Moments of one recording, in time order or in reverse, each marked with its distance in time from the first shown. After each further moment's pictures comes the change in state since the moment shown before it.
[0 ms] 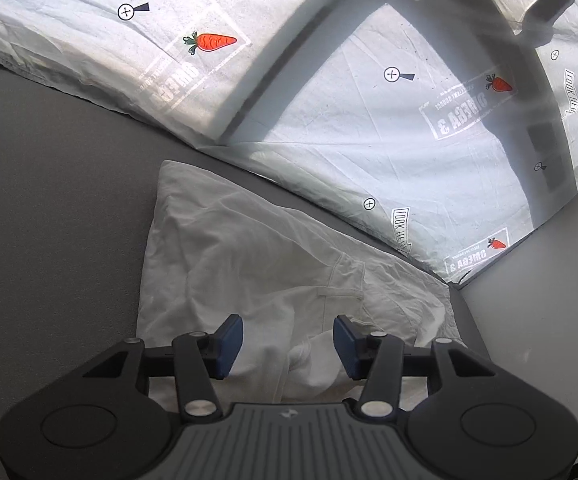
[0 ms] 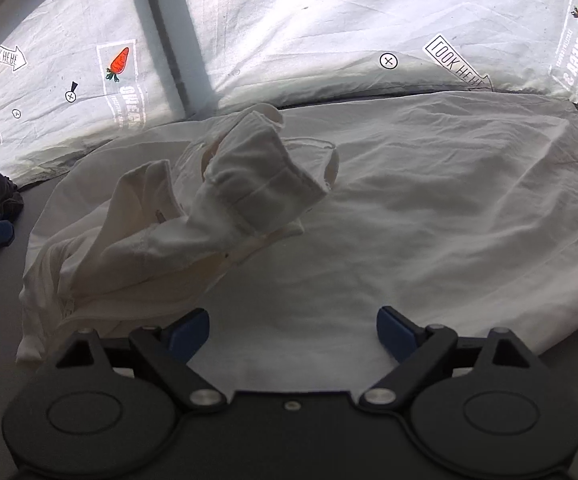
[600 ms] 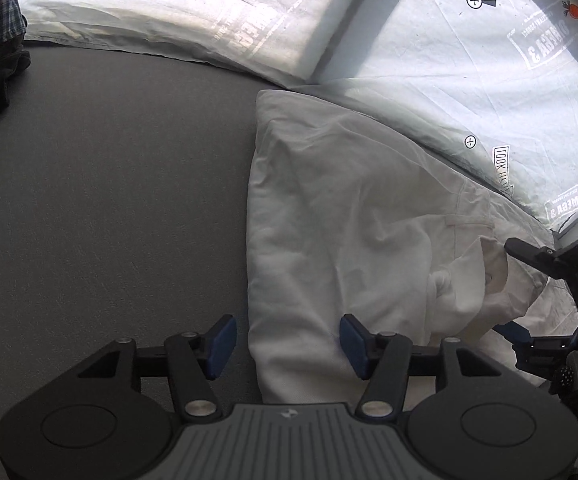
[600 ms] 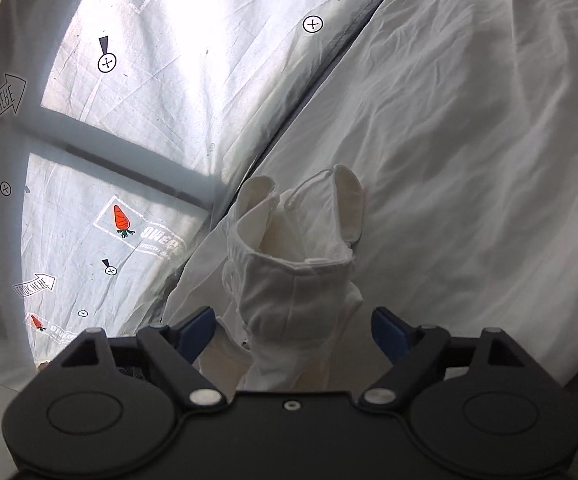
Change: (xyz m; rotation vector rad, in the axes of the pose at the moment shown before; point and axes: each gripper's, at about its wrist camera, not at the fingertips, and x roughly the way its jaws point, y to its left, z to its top) left arm 0.026 0.040 -0.029 0.055 0.121 0.238; right arm 0.043 -0.025 0.039 0.583 0.025 0.280
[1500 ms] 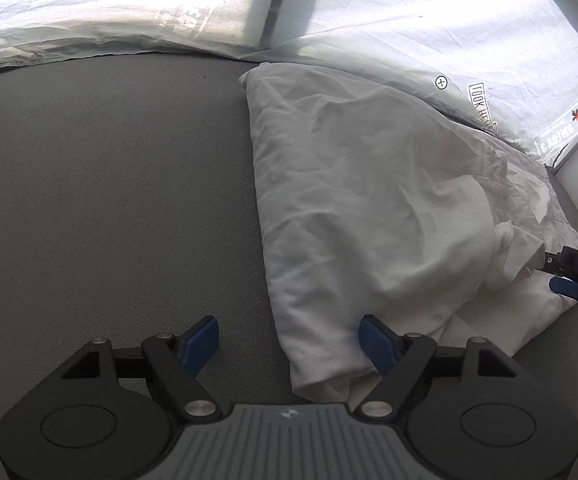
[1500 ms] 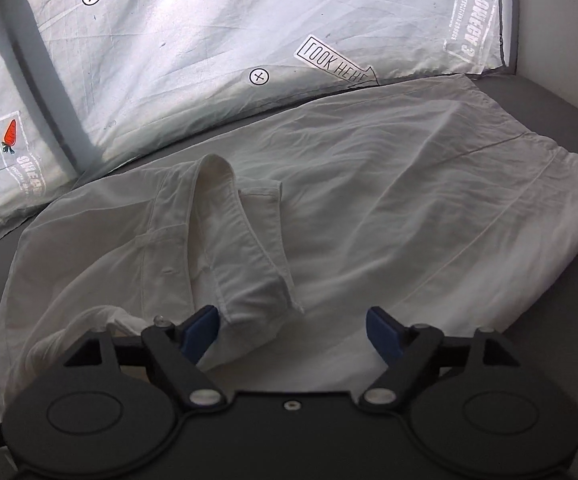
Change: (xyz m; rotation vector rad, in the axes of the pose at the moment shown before) left arm 0.001 -0.041 -0.023 0.153 0.074 0.027; right arm -0.057 -0.029 0.008 -0.524 -0.102 -0.506
